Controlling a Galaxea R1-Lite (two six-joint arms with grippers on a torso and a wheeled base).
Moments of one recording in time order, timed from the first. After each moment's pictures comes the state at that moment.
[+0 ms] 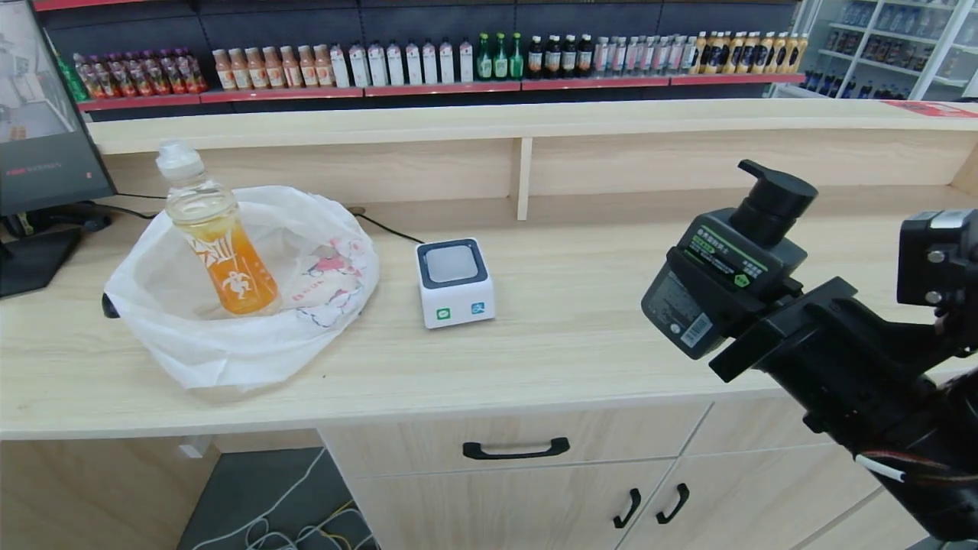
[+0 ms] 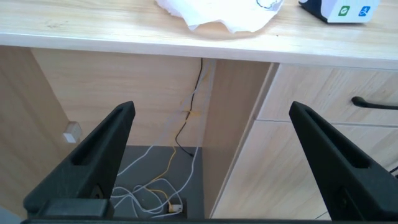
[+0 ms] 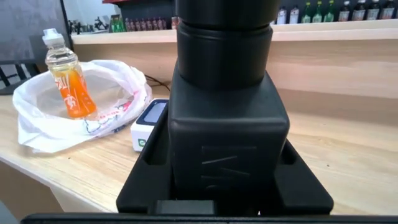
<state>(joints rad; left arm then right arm) 0.00 0.00 0.00 0.00 0.01 -0.02 0.64 1.57 -0.36 -1.57 -0.11 -0.04</state>
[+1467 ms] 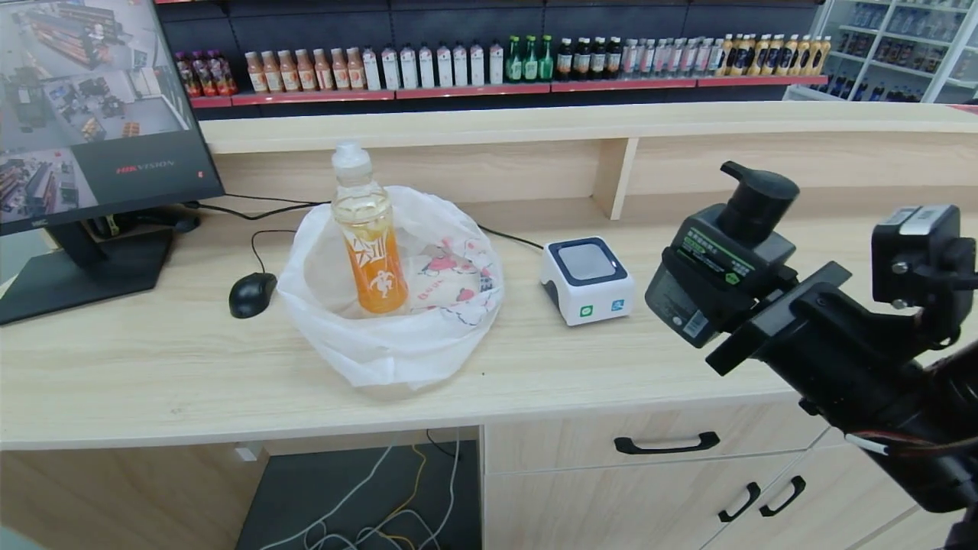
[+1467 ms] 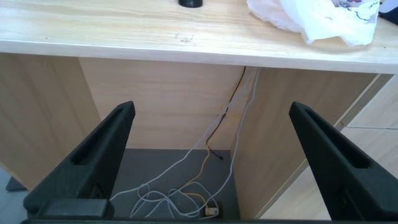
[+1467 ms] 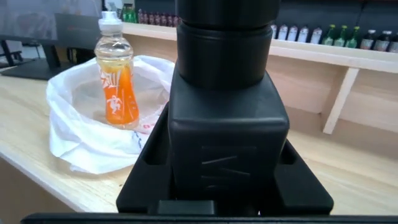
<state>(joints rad) 0.00 0.00 0.00 0.00 0.01 -0.02 0.57 1.60 -0.39 -1.57 0.02 -0.19</state>
